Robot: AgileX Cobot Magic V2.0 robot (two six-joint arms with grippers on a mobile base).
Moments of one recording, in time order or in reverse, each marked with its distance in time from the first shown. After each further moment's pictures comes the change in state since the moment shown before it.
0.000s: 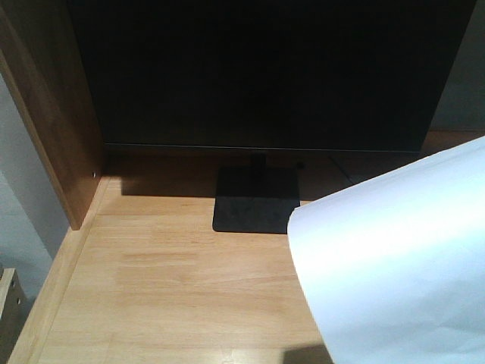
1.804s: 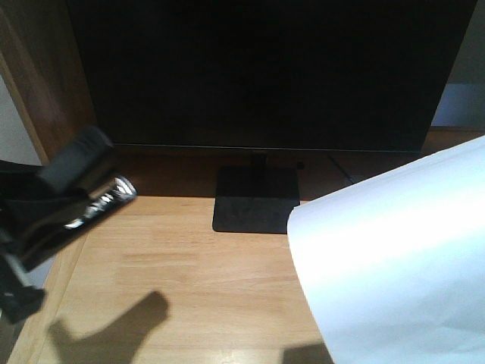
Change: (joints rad) left arm 0.000 0.692 0.003 -0.280 -0.247 0.451; right arm 0.000 0.000 0.000 0.000 0.000 0.000
